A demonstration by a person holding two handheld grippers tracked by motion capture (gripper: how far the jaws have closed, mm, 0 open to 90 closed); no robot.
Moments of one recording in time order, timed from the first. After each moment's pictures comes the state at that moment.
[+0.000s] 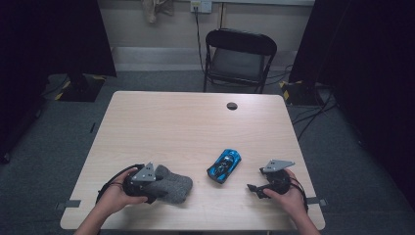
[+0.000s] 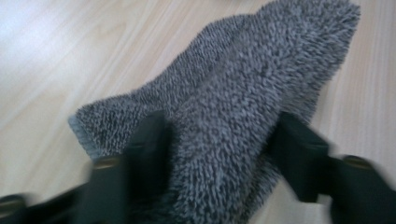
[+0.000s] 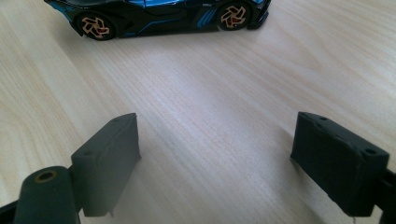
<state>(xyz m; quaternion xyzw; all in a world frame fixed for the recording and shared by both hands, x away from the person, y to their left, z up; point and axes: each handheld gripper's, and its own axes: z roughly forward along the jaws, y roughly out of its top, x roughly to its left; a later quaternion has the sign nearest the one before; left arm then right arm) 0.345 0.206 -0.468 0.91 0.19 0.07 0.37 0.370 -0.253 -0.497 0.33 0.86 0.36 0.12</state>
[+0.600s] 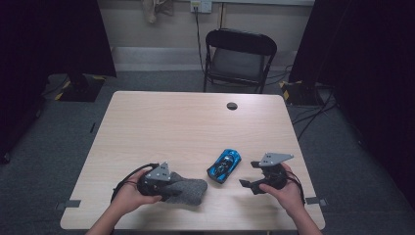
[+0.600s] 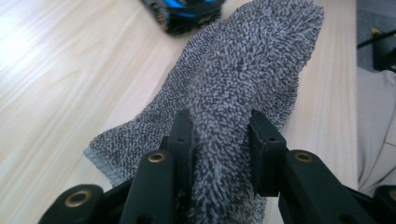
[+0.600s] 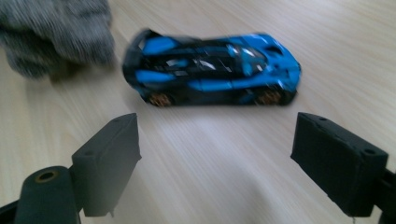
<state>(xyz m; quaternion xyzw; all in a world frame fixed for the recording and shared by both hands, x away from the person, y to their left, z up) 0.340 0.162 -0.453 0.91 0.17 0.04 0.38 0.369 -0.224 -0.452 0.28 0.86 0.42 0.10</state>
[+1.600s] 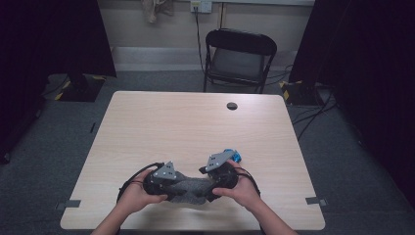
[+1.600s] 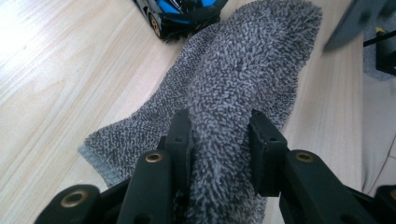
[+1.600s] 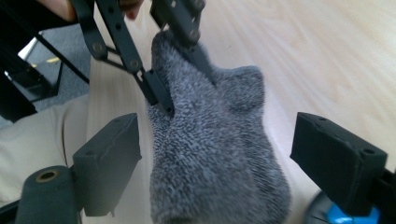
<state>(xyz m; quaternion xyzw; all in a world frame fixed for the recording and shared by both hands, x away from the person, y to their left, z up) 0.343 0.150 -0.453 0.91 0.18 0.03 0.38 0.365 -0.084 -0.440 0.14 0.89 0.43 -0.01</state>
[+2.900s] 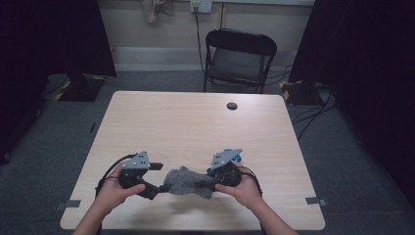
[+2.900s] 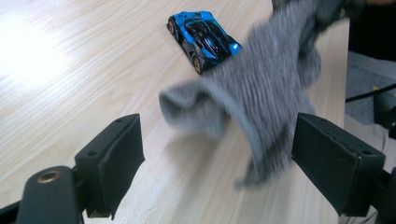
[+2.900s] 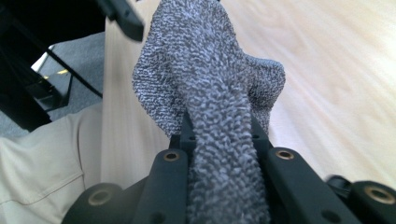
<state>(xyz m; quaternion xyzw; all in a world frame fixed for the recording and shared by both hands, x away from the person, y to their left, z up) 0.341 0.205 -0.424 0.86 0.23 0.06 0.45 0.364 -0.097 -0.429 0.15 0.88 0.45 -0.02</state>
